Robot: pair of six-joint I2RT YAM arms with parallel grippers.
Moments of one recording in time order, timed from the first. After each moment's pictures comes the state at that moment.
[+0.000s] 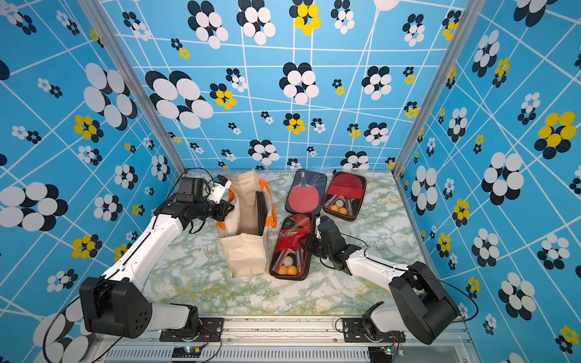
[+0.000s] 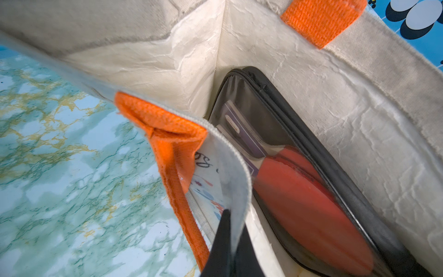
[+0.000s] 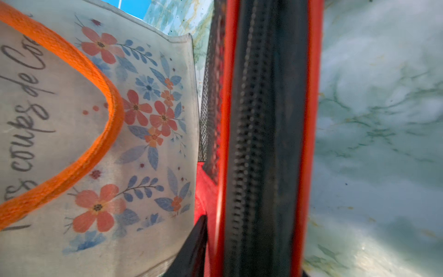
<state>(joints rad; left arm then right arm) -0.12 1.37 1.18 -0.63 0.40 0.15 0.58 1.38 0.56 0.13 -0.22 0.92</state>
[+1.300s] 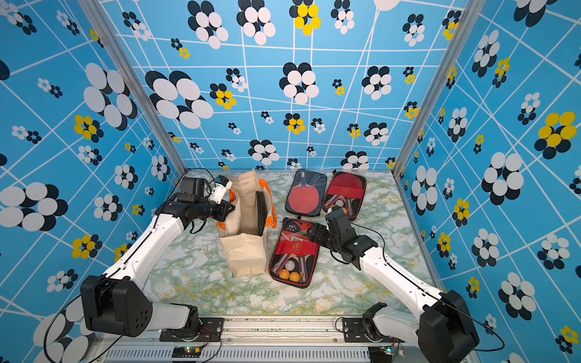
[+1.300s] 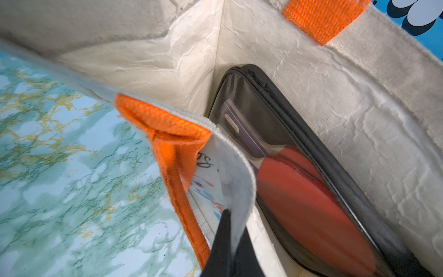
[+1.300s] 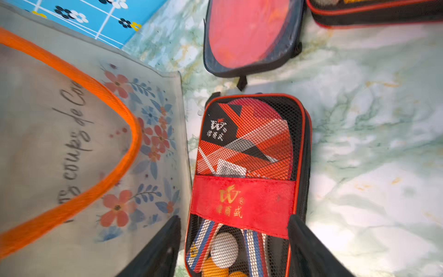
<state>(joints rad) -0.13 1.38 1.18 -0.63 0.40 0.15 0.54 1.17 0.81 -0.37 -0.04 0.78</state>
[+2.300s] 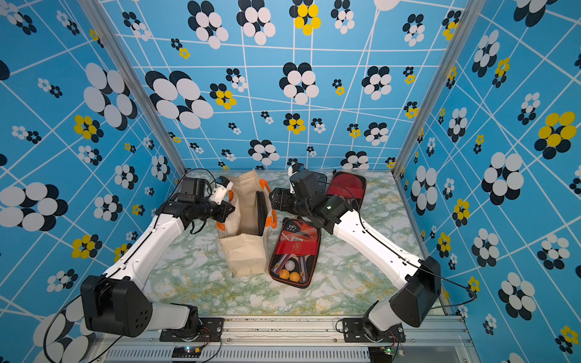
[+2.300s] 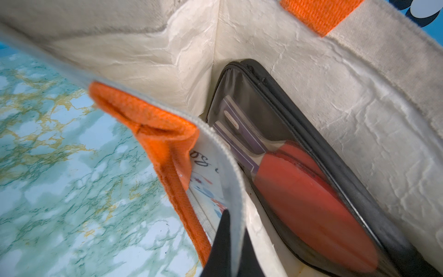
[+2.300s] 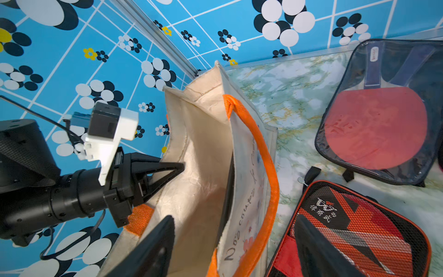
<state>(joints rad) -0.13 1.38 1.18 -0.64 0.39 0.17 0.76 1.53 1.53 -0.52 0.03 0.61</state>
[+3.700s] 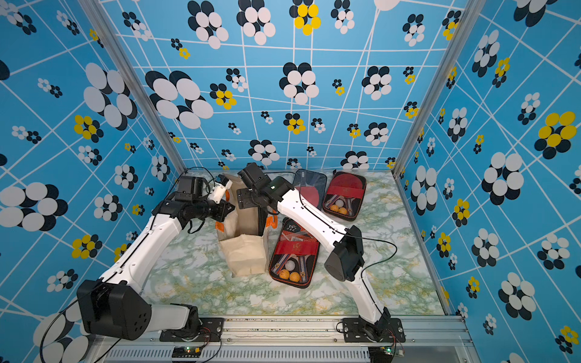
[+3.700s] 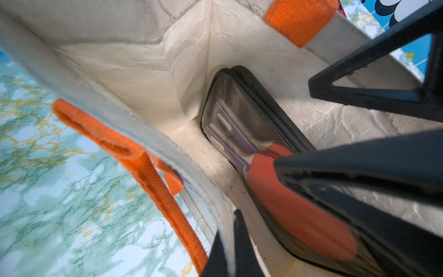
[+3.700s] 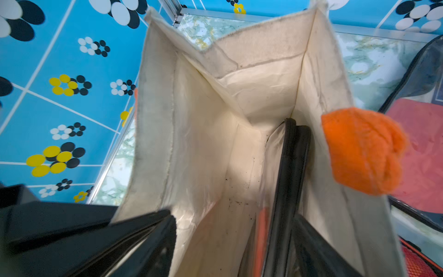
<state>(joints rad) -0.13 1.36 1.21 -0.68 0.41 0.17 0.88 2.21 2.37 -0.97 0.15 0.48</state>
